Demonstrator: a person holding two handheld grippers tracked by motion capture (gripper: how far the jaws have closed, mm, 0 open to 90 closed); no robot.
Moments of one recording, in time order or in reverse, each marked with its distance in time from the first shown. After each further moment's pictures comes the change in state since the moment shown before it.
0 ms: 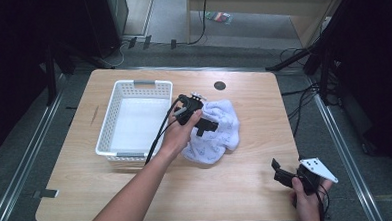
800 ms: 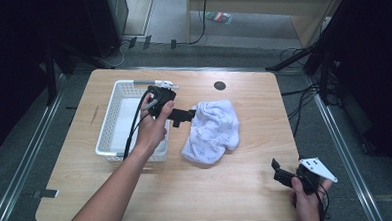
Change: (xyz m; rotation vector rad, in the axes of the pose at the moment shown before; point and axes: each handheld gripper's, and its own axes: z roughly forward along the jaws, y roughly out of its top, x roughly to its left) left arm 0.043 -0.009 -0.068 -0.142 0.072 -0.036; right arm 0.000 0.000 0.001 0.006 -0.006 -0.003
